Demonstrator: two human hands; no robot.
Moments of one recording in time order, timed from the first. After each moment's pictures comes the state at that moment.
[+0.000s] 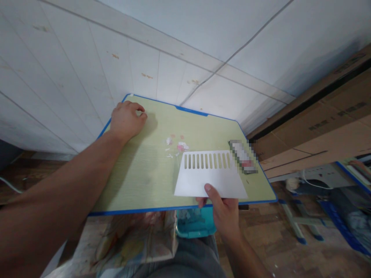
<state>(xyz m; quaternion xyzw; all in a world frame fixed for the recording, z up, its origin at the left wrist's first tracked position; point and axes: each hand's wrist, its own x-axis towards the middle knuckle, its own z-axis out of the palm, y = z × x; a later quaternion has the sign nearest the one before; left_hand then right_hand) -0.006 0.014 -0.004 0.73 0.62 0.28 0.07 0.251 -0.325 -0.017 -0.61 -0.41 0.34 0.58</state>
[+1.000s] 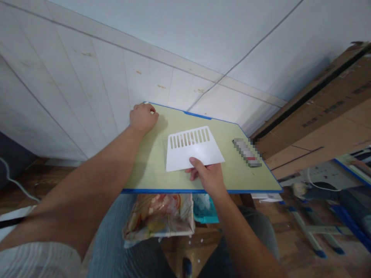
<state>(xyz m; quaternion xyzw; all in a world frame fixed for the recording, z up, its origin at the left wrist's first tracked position) -0.007 0.020 0.007 0.70 0.63 0.31 0.09 0.207 -0.250 -0.012 -0.56 -0.46 0.38 0.57</state>
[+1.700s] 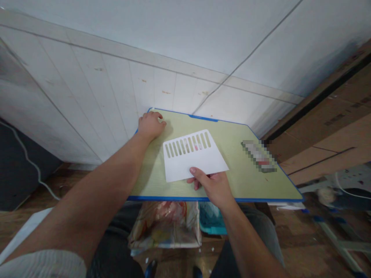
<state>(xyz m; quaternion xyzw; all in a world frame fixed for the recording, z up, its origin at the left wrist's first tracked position) -0.004 0.019 0.002 0.73 0.63 0.26 0.05 0.208 -0.254 -0.034 -0.53 -0.47 0.40 0.57</state>
